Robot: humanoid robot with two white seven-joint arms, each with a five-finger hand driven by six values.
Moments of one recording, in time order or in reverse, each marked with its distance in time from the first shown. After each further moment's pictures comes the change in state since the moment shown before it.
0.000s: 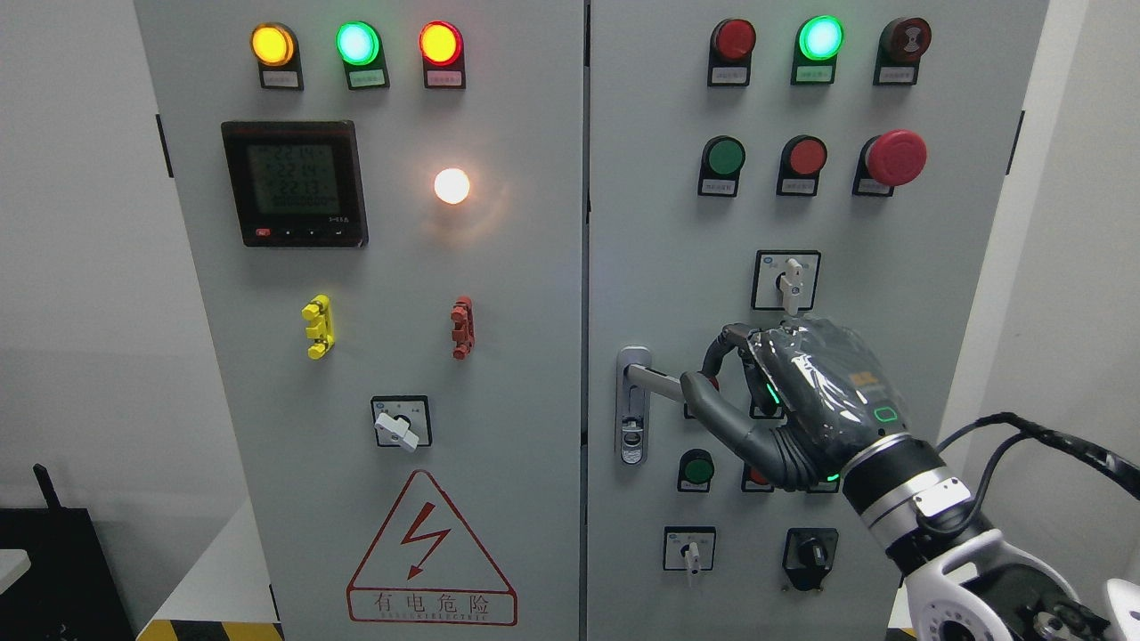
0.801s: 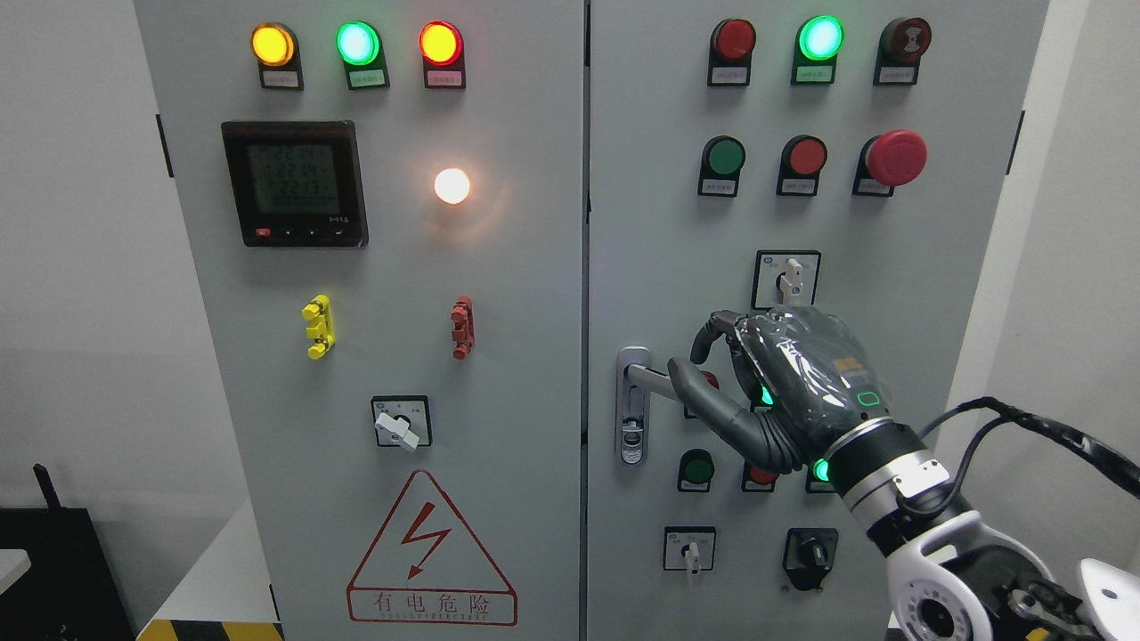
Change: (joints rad) left arm 0.000 0.000 0.000 0.000 0.000 0.000 0.003; right arm -0.020 0.046 0.007 0.040 0.000 0.000 0.001
